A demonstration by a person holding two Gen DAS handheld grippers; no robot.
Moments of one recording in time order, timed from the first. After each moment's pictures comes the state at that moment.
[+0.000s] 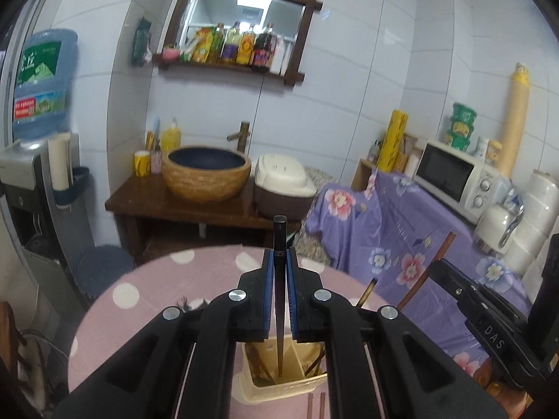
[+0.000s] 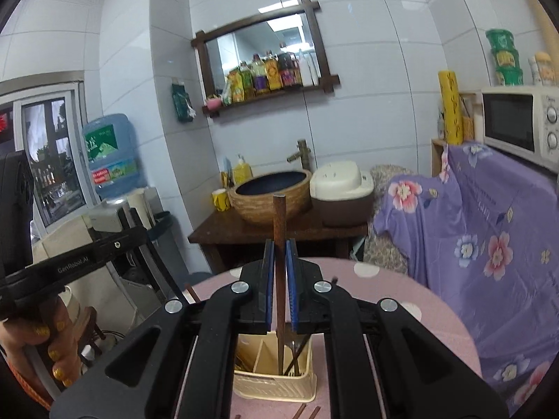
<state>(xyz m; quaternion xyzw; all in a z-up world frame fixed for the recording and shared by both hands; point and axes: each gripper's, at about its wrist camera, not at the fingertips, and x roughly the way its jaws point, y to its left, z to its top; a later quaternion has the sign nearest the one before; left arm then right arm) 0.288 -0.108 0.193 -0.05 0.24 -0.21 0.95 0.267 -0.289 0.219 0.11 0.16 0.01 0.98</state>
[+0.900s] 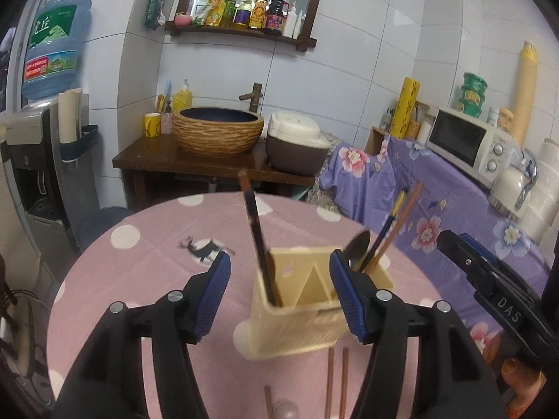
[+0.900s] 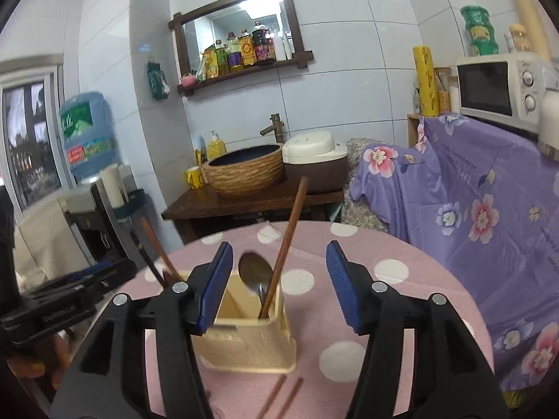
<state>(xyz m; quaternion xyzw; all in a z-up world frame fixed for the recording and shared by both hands) 0.252 -0.092 0.103 -0.04 0.28 -0.20 0.94 0.241 -0.280 0.129 0.10 0.19 -0.04 0.98</state>
